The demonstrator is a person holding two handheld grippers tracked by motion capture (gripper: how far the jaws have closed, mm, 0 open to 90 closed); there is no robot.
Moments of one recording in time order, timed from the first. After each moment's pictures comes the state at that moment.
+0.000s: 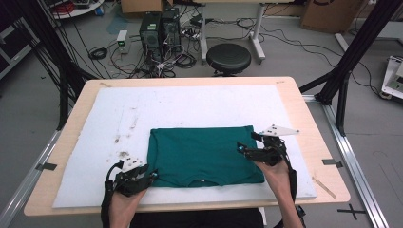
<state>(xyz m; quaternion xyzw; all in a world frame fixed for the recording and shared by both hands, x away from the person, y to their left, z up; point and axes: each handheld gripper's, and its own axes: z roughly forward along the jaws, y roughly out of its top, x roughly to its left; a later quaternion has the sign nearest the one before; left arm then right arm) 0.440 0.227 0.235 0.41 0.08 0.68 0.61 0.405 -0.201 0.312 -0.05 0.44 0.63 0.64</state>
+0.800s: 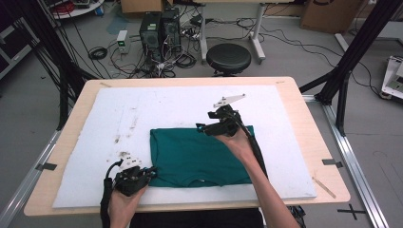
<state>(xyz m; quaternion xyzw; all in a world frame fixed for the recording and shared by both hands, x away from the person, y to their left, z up) 0.442 0.230 0.239 0.44 0.05 0.65 0.61 0.369 -0.087 0.394 -0.10 0.53 0.54 0.64</state>
